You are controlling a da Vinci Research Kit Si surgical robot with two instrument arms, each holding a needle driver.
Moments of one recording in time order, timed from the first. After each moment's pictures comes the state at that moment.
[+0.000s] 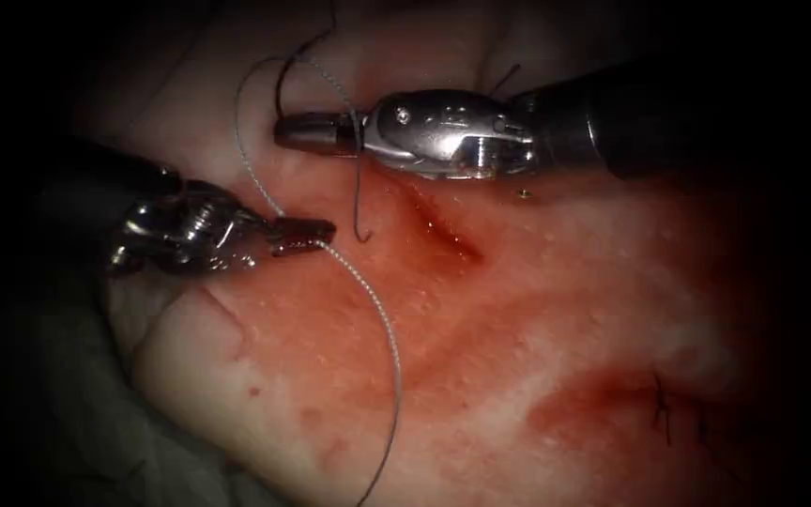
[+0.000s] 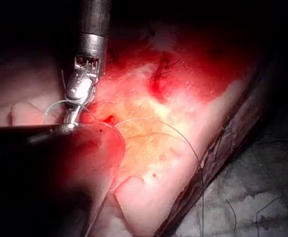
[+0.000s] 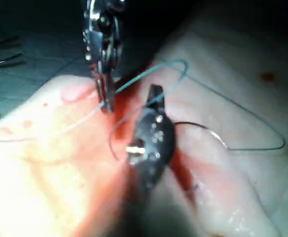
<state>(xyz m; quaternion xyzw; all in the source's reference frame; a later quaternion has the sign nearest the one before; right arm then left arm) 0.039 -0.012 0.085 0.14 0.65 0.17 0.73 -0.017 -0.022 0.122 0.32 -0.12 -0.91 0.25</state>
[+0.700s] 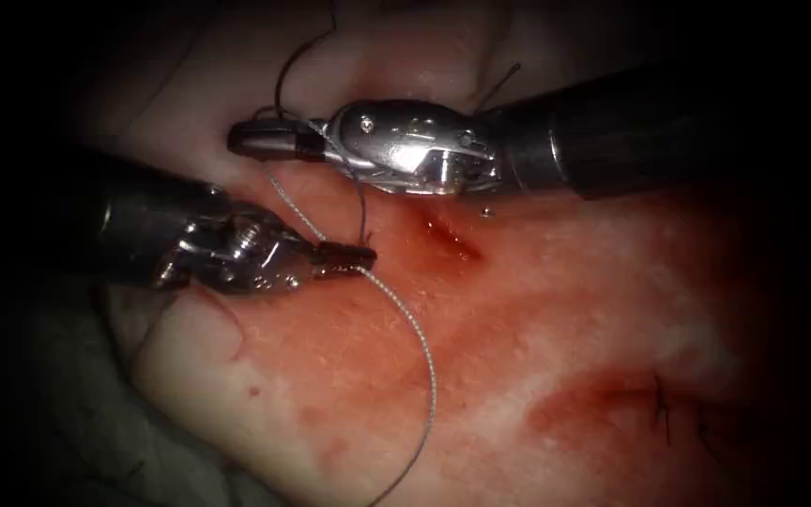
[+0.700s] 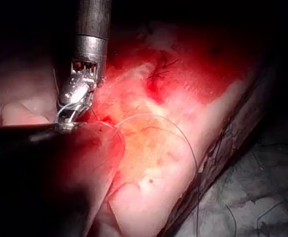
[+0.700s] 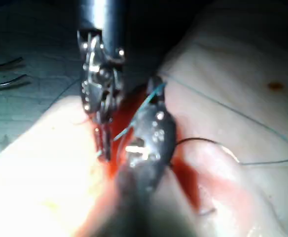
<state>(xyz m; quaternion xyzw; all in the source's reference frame) 0.042 -0.013 0.084 0.15 0.67 0.17 0.70 -0.021 -0.024 0.123 0.35 -0.08 -0.89 0.27</state>
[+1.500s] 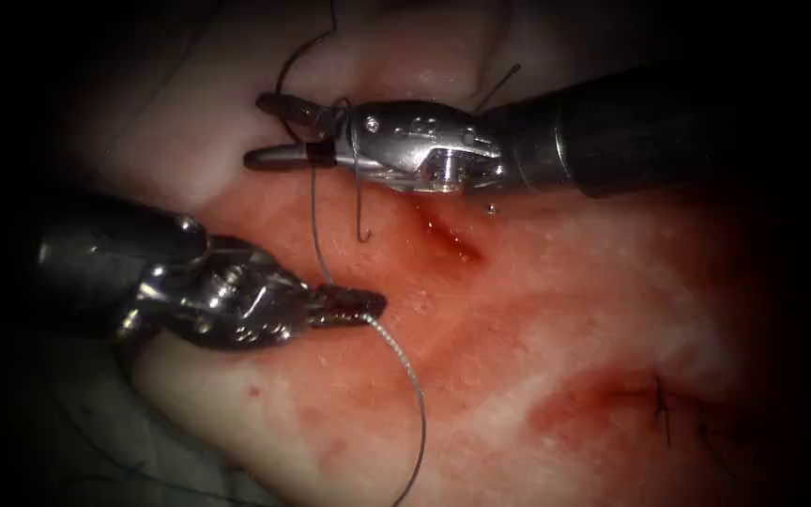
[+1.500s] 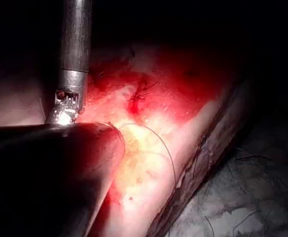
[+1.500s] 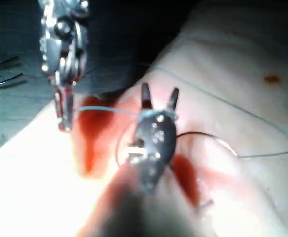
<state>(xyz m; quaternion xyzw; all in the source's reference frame) 0.041 -0.014 0.086 0.11 0.61 0.20 0.76 -0.021 -0.025 0.112 0.36 -0.06 -0.88 0.29</state>
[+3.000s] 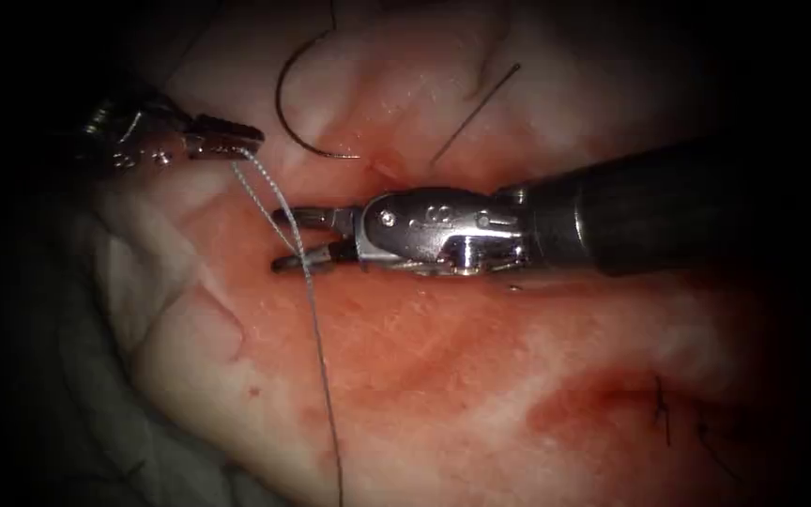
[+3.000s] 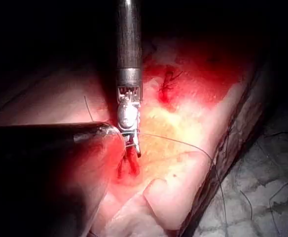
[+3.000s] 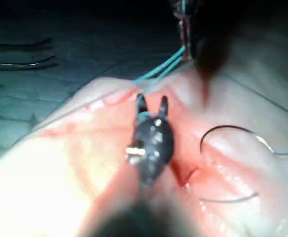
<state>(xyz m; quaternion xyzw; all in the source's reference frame) 0.039 -0.021 0.086 0.21 0.60 0.09 0.77 -0.012 -0.014 0.113 0.29 -0.10 -0.88 0.36</state>
